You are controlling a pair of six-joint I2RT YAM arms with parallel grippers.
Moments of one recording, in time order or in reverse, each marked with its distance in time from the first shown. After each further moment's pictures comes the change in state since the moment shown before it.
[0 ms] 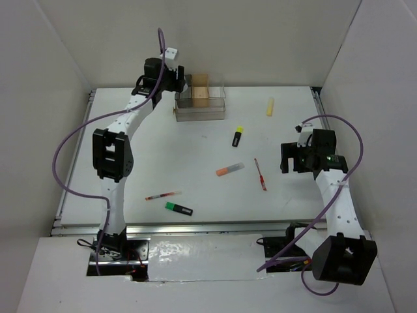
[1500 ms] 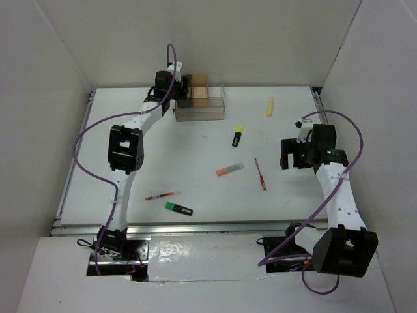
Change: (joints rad) left arm -0.005 0.314 0.135 0.163 -0.071 -0.011; right arm 0.006 0.074 0.070 -0.005 -0.017 0.007
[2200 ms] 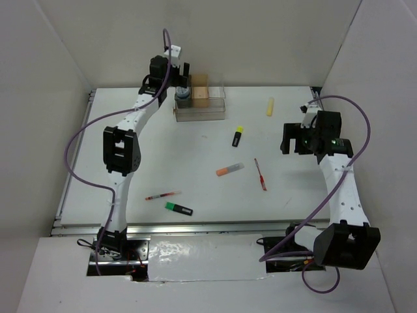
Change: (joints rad) left arm -0.004 -0.072 0.089 -0.060 0.011 0.048; right arm 0.010 0.060 0.153 0.007 -0.021 0.072
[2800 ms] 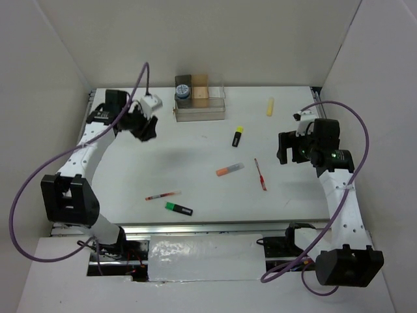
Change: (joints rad) left arm 0.163 -0.821 -0.767 -0.570 0.446 0.451; right arm 0.052 -0.145 -0.018 -0.050 -0.025 -0.067
